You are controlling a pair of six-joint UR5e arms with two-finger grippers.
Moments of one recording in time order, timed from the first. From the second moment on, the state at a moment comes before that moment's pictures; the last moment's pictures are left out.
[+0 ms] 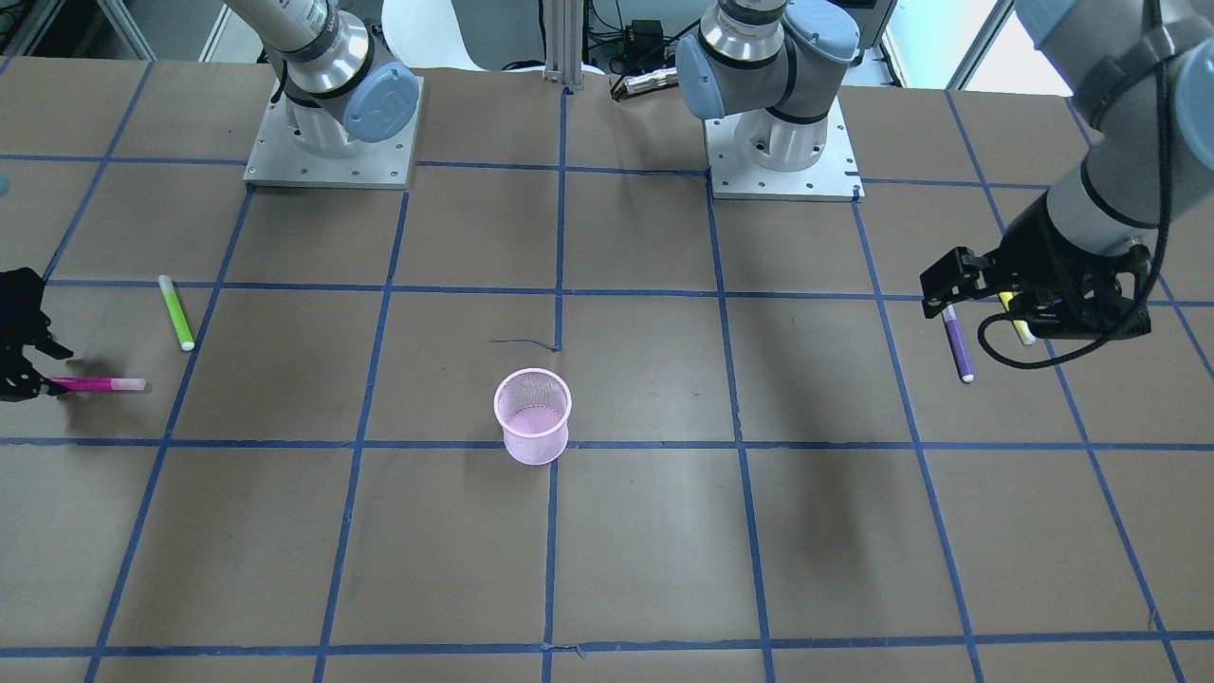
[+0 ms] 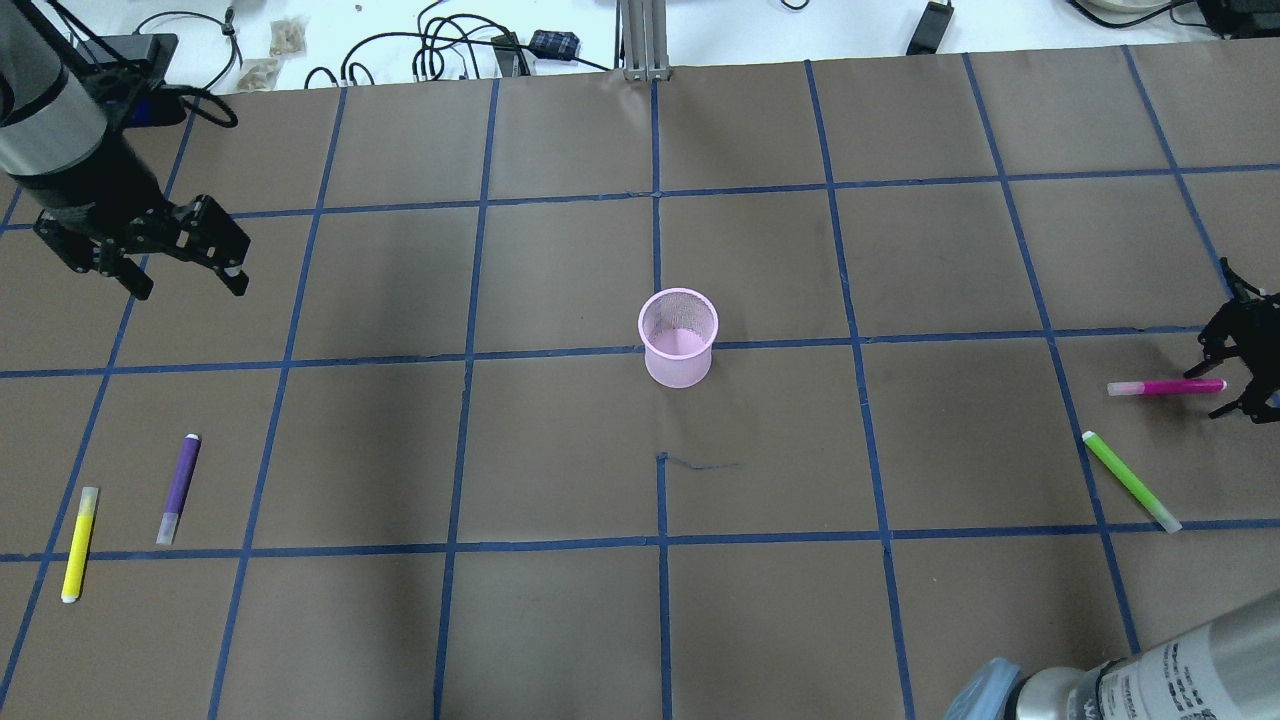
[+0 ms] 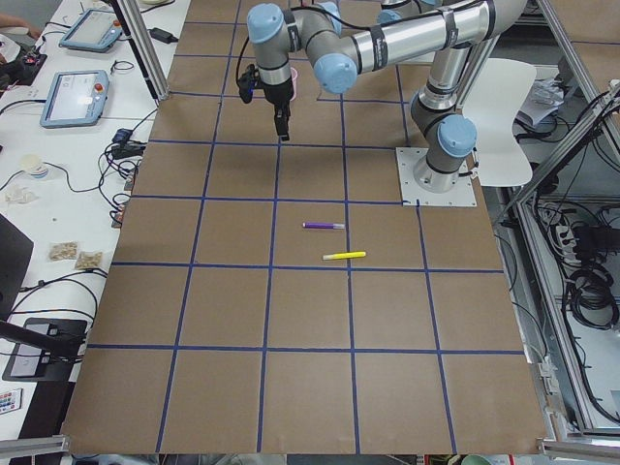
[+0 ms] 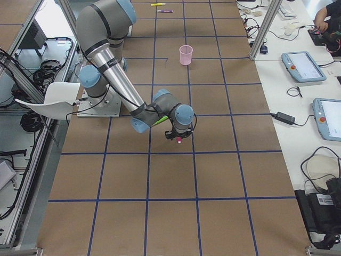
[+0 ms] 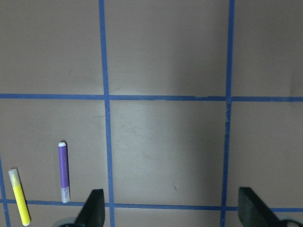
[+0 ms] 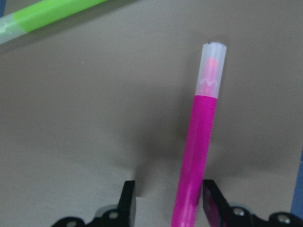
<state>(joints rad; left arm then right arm) -1.20 -1.68 -1.65 -1.52 1.62 0.38 0.77 -1.17 1.91 -2.19 -1.52 -2.55</state>
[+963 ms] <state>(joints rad) -0.98 -2.00 -1.77 -1.29 1.79 0.59 0.78 -1.22 1.91 -2.18 -1.55 -2.51</state>
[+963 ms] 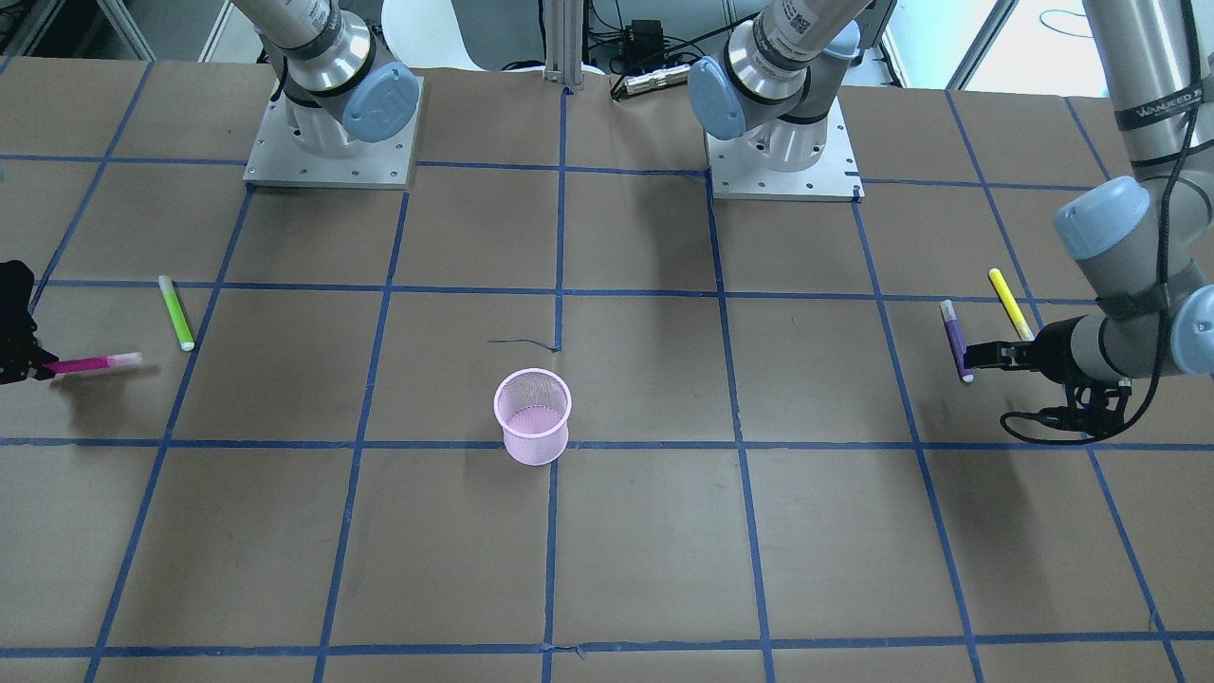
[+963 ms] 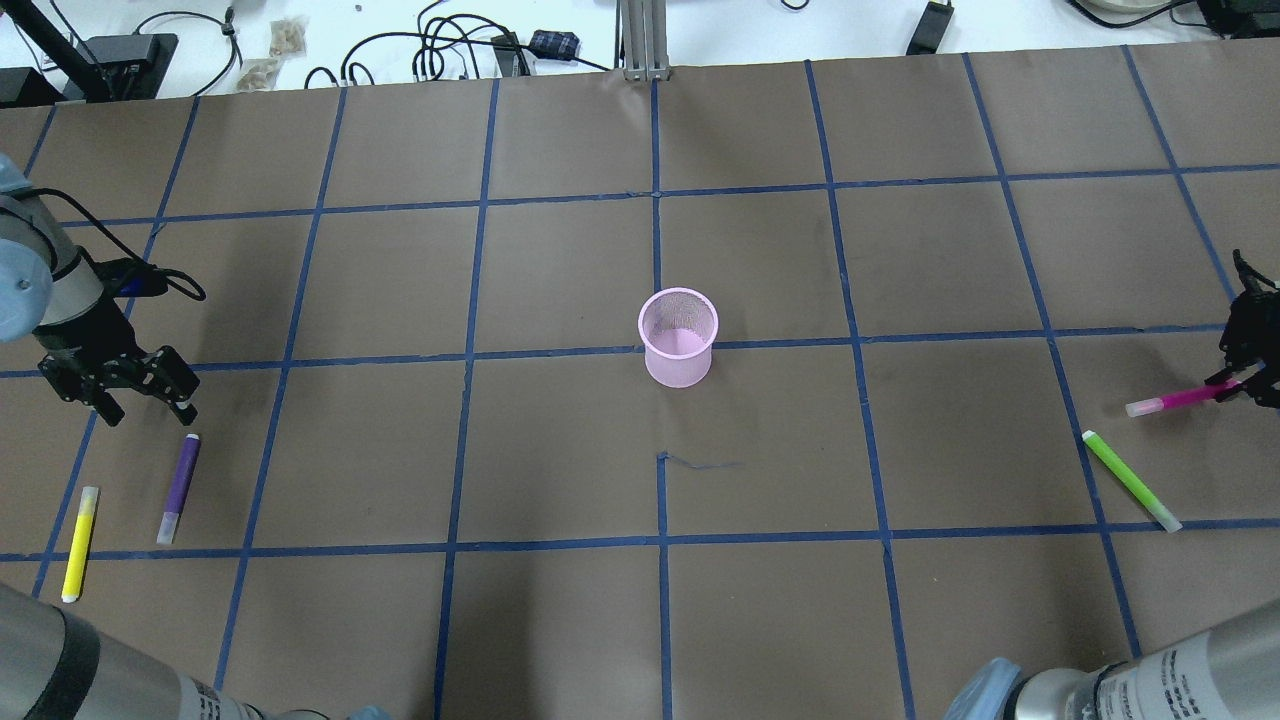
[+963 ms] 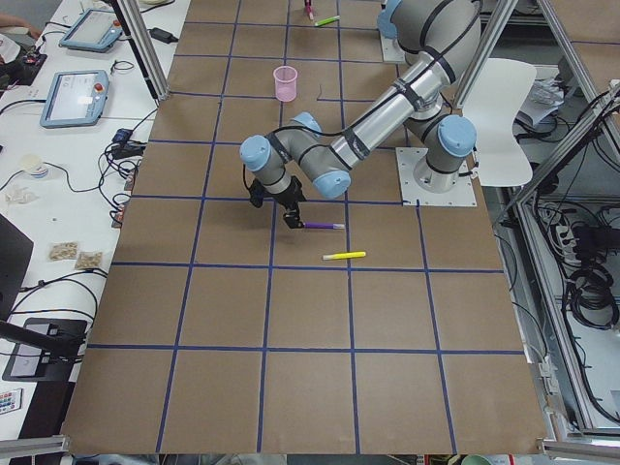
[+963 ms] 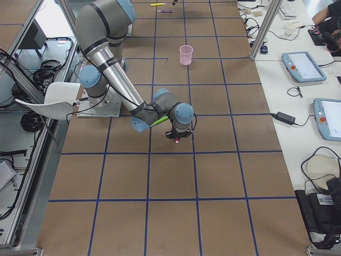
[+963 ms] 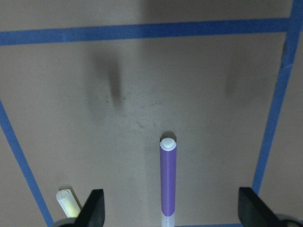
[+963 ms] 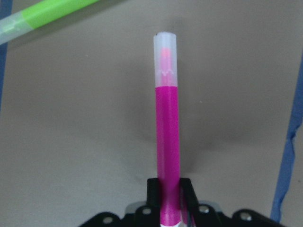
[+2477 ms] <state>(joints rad) -0.98 -2.07 -1.77 -1.29 1.79 0.57 1.74 -1.45 1.67 -1.93 -1.91 -1.31</state>
